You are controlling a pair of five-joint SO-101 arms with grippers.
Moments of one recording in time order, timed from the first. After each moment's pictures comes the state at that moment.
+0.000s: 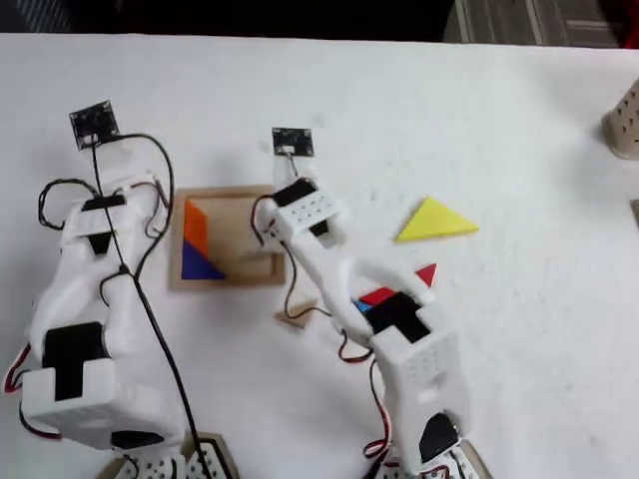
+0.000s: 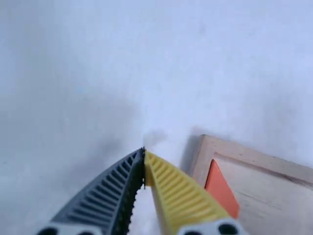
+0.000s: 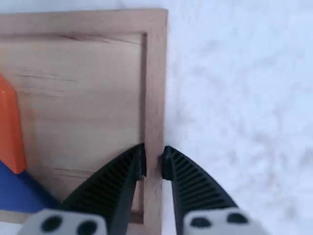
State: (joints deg) left arm -18.2 5.4 31.9 29.0 14.6; right arm -34.9 28.6 -1.7 57.9 -25.8
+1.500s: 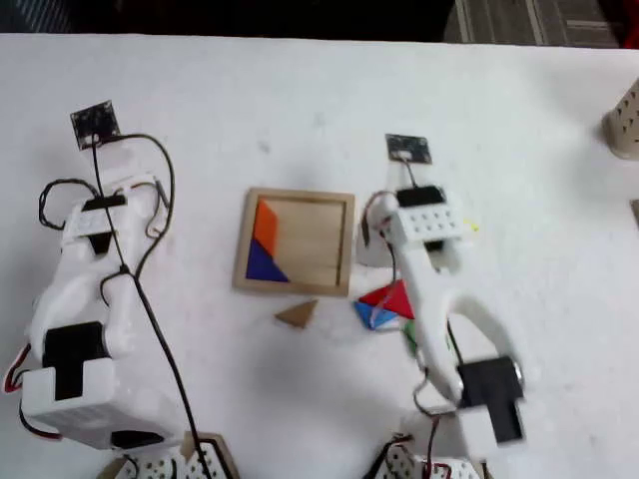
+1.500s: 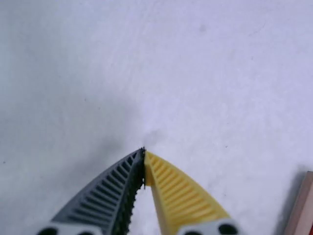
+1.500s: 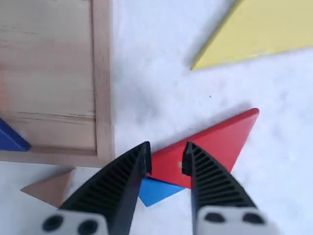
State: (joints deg) left arm -18.2 5.6 31.9 29.0 14.6; right arm -12.1 -5.8 29.4 65.4 -9.5
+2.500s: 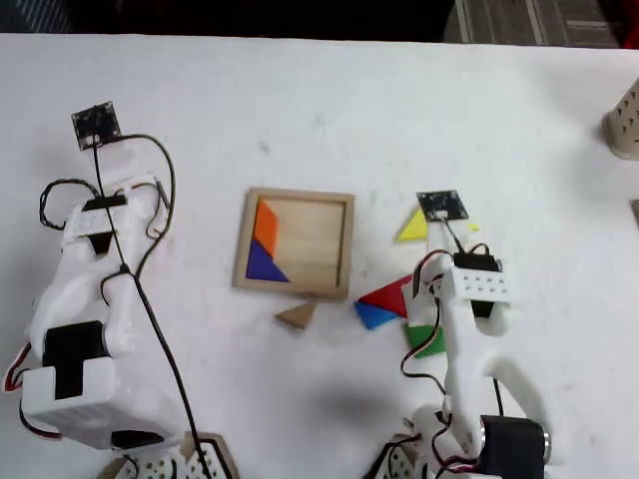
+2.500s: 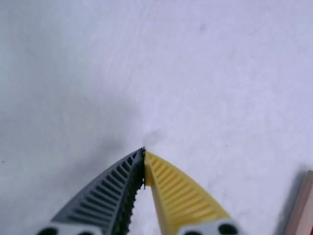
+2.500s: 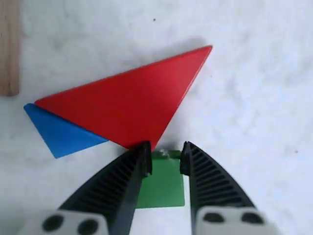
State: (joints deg) left arm -18.2 5.8 31.9 29.0 14.6; right arm 1.5 -20.1 54.3 56.4 16.9
